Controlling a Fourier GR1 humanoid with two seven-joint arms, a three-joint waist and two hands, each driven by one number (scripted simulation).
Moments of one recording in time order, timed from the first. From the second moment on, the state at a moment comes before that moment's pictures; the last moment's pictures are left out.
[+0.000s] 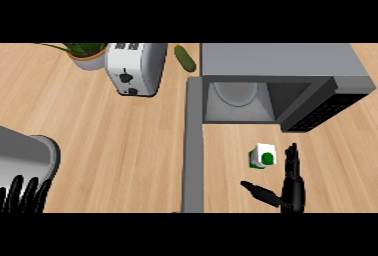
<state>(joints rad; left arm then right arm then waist) 0.59 0.02 0.07 -2.05 0.33 -0.38 -0.32 -0.08 -0.02 -0.04 -0.75 -0.17 -0.33 -0.94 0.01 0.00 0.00</state>
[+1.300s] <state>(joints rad) 0.60 0.00 0.06 -2.05 0.31 -0.40 -0.33 -0.36 -0.03 -0.17 -0.42 -0.16 -0.39 -1.03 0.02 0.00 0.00</state>
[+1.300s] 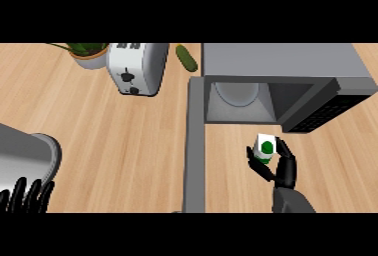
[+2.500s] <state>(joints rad) 0.62 0.02 0.12 -2.04 0.36 -0.46 -0.33 -0.42 -0.06 -0.17 -0.50 -0.14 -0.28 -1.06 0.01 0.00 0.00</state>
